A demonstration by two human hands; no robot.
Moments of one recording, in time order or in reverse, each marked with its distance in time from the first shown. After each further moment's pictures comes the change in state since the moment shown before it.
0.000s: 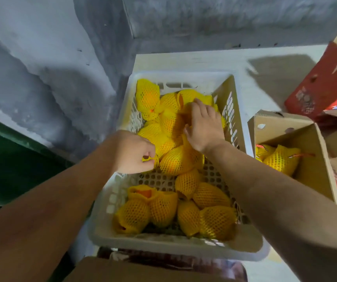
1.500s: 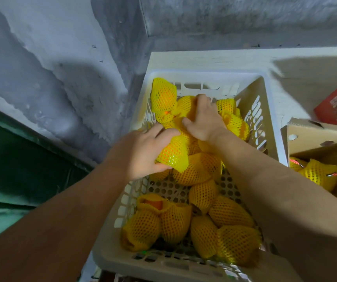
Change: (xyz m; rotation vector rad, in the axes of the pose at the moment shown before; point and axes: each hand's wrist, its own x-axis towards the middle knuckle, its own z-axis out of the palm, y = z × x) left_hand 0.002 -0.005 0.010 -0.053 0.279 -0.051; right_hand 0.076 -0.015 0.044 0.240 -0.062 0.019
